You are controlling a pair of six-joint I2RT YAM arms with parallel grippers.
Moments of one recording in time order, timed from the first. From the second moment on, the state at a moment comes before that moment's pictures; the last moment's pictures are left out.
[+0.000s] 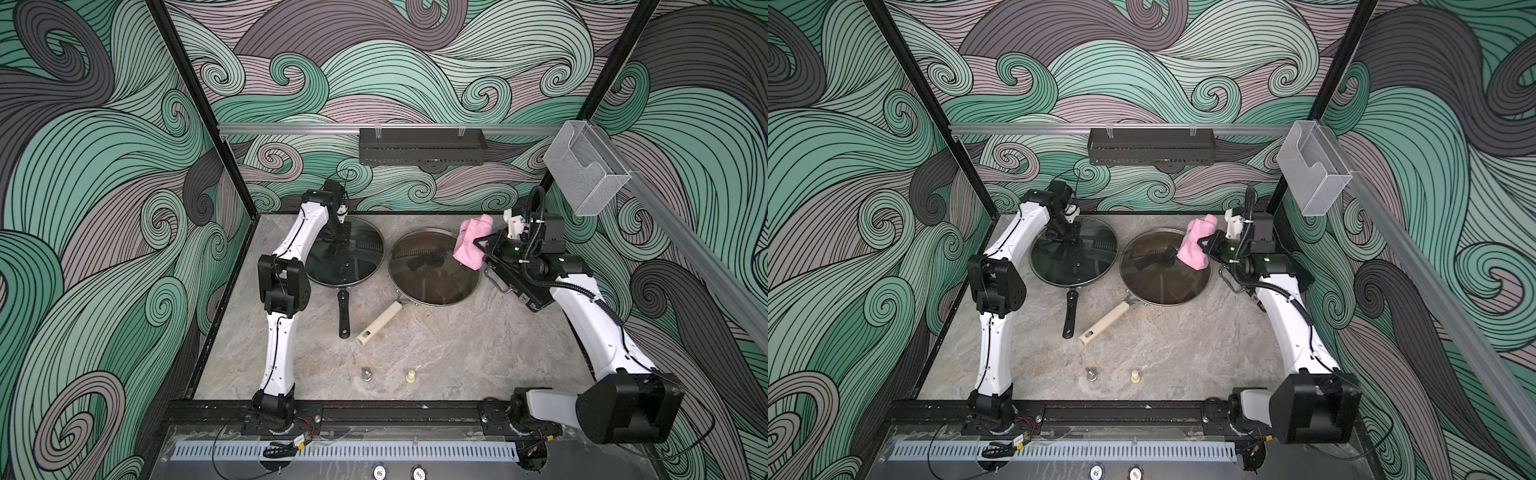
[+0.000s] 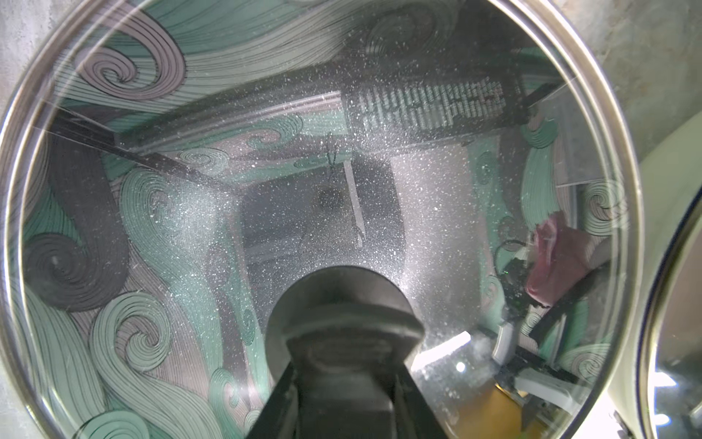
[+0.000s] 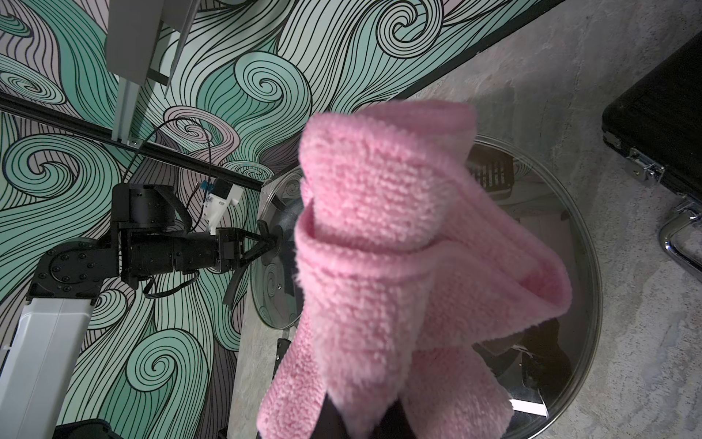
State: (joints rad) left arm -0.22 2.30 2.30 -1.29 0.06 -0.04; right arm 0.03 1.30 1.19 -0.52 -0.53 0.55
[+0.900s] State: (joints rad) left arm -0.24 2.30 2.31 -1.32 -0.01 -0.01; right arm 0.03 1.29 1.18 -0.51 -0.53 0.56
